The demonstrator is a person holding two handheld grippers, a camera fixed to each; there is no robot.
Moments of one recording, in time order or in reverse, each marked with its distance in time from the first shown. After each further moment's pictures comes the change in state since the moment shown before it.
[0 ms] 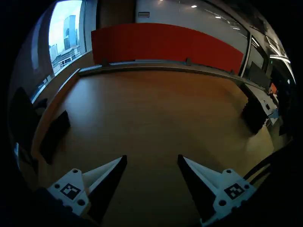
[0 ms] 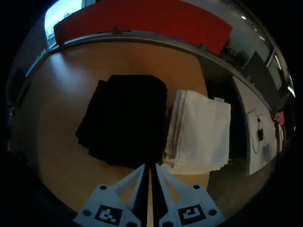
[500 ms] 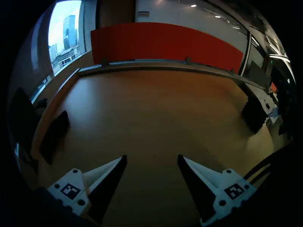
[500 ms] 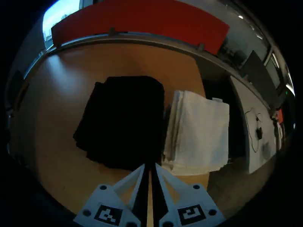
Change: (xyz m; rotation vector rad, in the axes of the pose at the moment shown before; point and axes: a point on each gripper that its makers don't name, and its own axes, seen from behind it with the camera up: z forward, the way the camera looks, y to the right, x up) left arm -0.002 0.001 0.001 -0.001 -0.005 0.004; right arm 0.003 0.002 0.003 -0.022 0.012 0.015
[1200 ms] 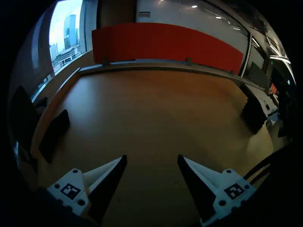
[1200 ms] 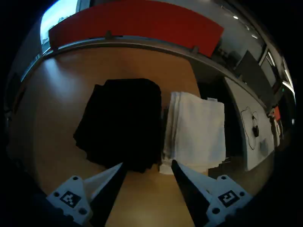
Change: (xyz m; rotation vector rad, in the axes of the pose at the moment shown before) left arm -0.002 -0.001 -0.003 -0.001 0.005 -0.009; right arm -0.002 -0.002 -0.006 -0.048 0.037 0.024
